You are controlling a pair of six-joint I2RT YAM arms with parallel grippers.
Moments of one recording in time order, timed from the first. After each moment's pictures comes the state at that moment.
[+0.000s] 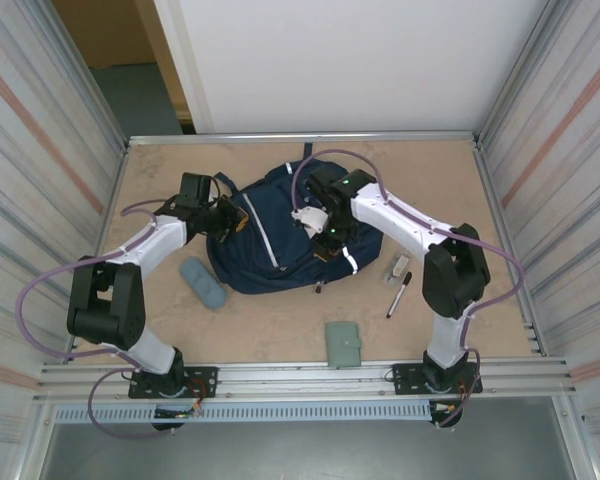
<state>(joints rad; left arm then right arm) -0.22 1.56 1.00 -0.30 0.40 -1.12 0.69 1.88 1.64 -1.22 -0.20 -0.30</state>
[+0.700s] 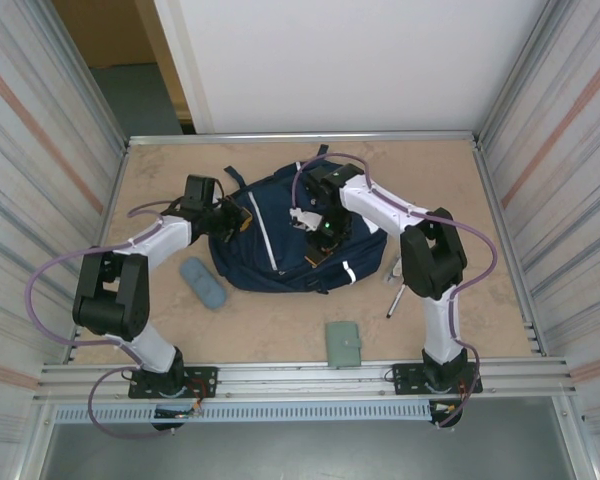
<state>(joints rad) -0.23 1.63 0.99 -0.21 0.43 -1.13 0.62 2.05 1.72 -1.30 -0.46 -0.24</state>
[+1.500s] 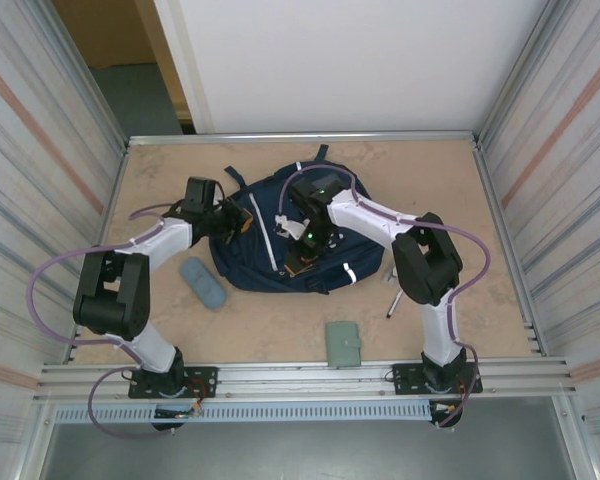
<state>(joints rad) -0.23 1.63 0.96 -0.16 0.43 -1.17 0.73 2.03 1.63 -1.06 -0.55 0.02</state>
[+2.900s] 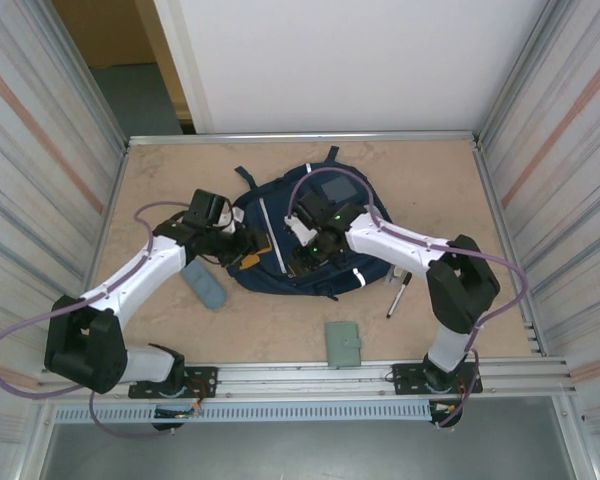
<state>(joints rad) -0.38 1.33 0.93 -0.60 0.57 -0.83 0.82 1.77 1.33 -0.75 -0.15 0.18</state>
